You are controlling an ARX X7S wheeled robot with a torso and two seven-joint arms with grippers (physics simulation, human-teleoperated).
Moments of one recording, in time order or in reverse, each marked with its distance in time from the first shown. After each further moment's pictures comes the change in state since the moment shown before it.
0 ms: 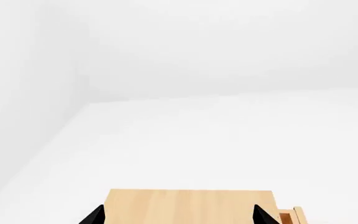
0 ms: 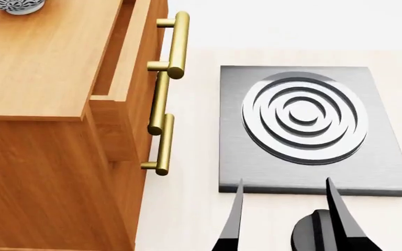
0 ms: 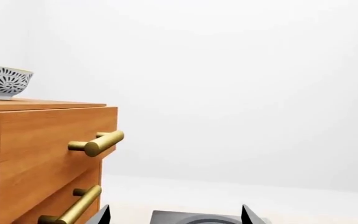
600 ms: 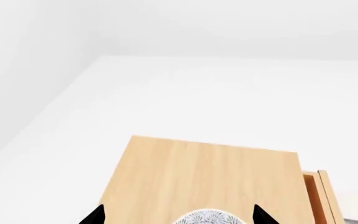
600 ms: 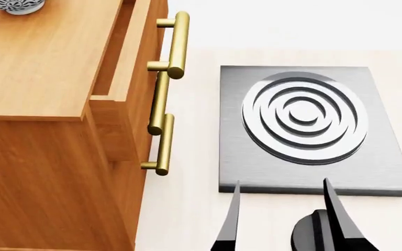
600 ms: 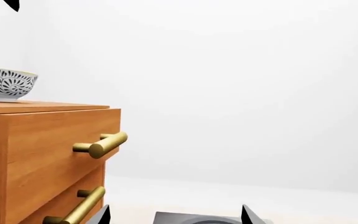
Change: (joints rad) left arm -0.031 -0.002 -0.392 -0.019 0.345 -0.204 -0.048; right arm -0.002 0.006 -0.012 -0.006 0.000 -0.007 0.005
